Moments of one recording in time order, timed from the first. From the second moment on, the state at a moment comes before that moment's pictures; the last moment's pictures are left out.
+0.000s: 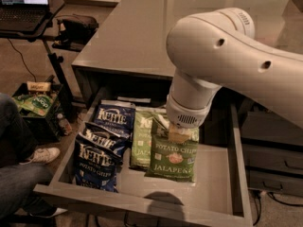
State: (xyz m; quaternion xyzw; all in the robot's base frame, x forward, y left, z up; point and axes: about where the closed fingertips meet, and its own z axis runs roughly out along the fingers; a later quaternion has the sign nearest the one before) arm 0.432 -0.066 0.811 -0.64 0.76 0.02 0.07
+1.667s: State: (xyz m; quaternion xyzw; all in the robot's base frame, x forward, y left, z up) arm 0.533 -0.115 0.918 -0.60 0.79 -0.06 0.10
